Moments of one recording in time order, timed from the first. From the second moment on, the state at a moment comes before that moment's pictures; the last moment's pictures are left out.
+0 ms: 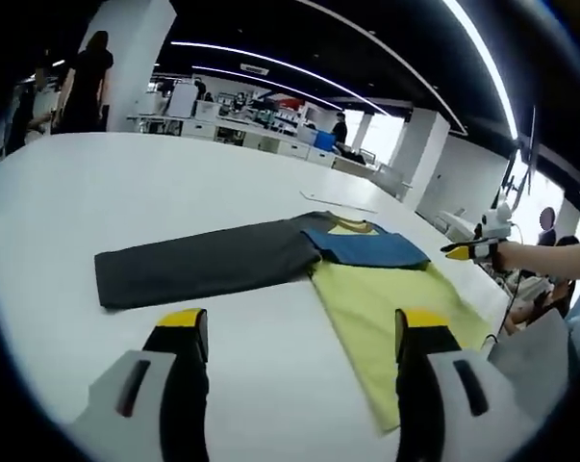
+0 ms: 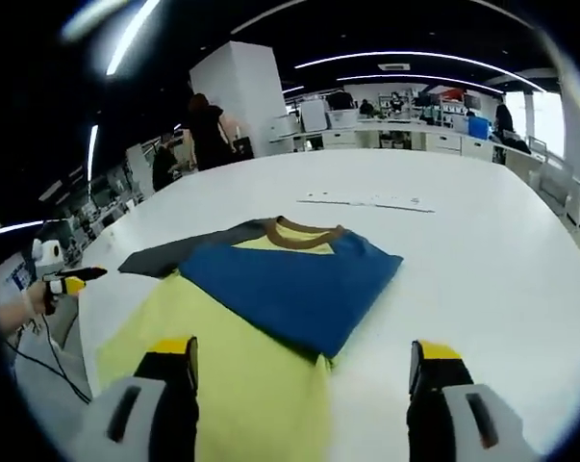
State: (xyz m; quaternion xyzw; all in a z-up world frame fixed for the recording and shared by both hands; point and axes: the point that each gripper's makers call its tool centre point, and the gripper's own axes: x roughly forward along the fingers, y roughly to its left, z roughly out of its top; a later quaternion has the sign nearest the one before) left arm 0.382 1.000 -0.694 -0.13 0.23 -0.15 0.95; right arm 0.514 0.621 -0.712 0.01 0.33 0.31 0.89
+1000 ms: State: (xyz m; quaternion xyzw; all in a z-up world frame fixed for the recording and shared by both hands) left arm 0.369 0.998 -0.701 -0.12 0.24 -0.16 0.95; right arm 0.542 0.615 -0.748 0.24 0.40 0.24 0.85
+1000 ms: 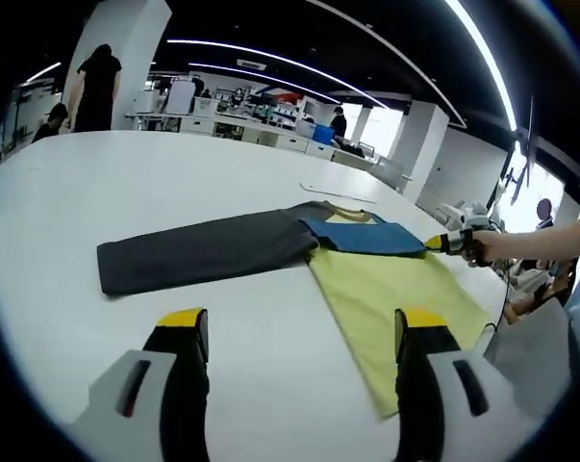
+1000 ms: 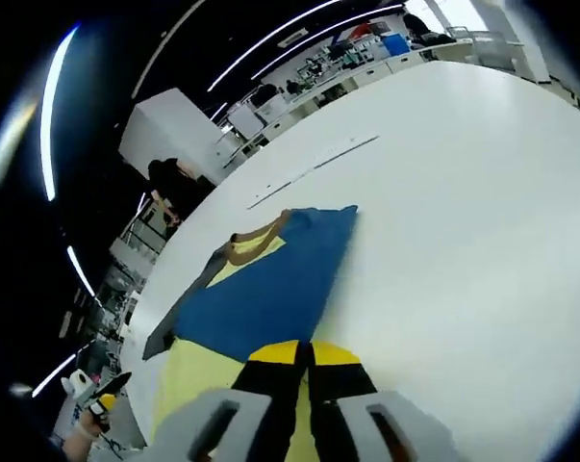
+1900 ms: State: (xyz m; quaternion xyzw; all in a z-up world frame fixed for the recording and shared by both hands) left arm 0.368 0.996 -0.704 -0.12 0.25 -0.16 0.95; right arm 0.547 0.591 -0.762 0.21 0.41 0.20 0.87
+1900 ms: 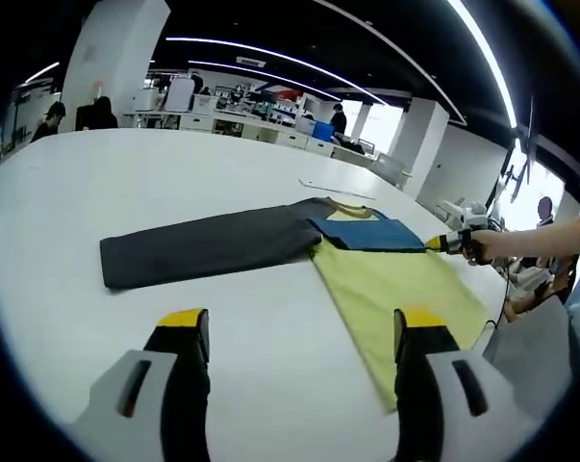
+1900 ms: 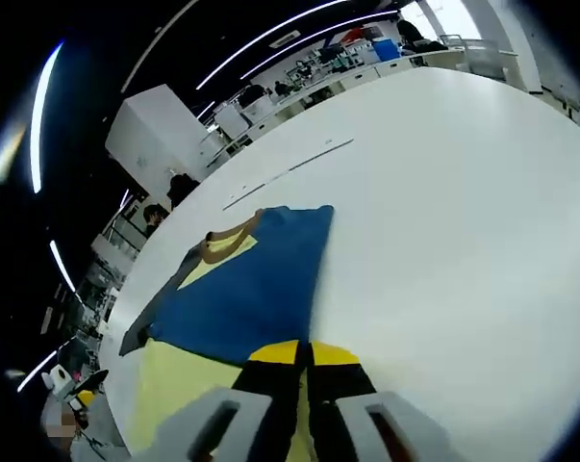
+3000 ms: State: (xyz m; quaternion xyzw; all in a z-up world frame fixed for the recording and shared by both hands) left arm 0.375 0.995 -0.702 -0.11 0.25 -0.17 0.95; right arm 0.506 0.592 -0.733 0.05 0.34 0.34 0.88
